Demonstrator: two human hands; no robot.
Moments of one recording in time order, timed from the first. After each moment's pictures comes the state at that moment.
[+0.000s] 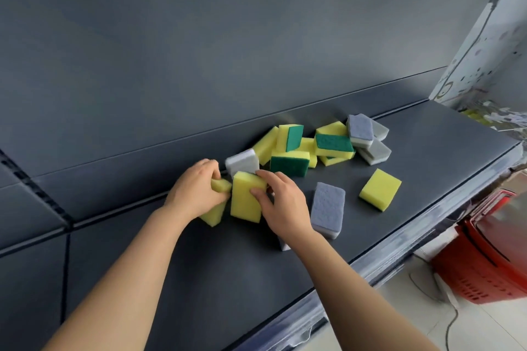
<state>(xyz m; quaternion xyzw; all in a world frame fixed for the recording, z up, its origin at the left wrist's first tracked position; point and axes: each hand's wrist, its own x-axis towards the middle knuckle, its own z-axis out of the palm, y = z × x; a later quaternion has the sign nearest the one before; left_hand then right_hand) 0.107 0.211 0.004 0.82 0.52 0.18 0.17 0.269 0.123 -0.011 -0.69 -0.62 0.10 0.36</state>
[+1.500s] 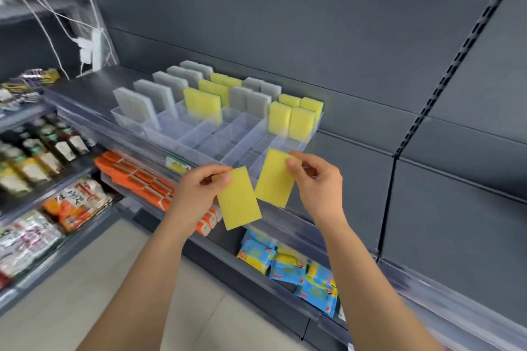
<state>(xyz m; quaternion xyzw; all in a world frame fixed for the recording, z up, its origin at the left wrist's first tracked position) -0.314 -0.198 0.011 0.32 0.70 0.59 0.24 -0.157 -0.059 0.014 -0.37 -0.68 0.49 0.40</state>
